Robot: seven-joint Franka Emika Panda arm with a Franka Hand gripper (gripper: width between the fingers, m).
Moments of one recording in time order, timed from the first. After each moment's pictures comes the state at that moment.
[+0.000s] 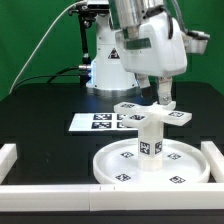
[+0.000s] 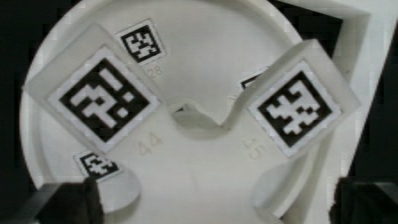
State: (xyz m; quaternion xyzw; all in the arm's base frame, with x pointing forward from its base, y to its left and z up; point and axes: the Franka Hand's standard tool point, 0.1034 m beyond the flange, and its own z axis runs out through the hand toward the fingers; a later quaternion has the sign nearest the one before) arm 0.563 0.043 0.128 -0.84 0.53 0.00 0.11
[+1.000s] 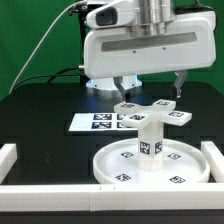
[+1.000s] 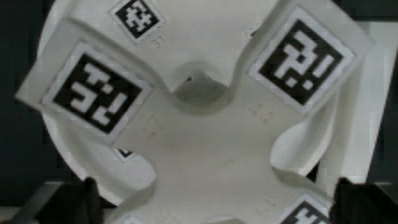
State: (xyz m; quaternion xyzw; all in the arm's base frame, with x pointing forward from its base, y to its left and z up) arm 0.566 0.035 0.124 -1.00 -0.06 0.00 0.03
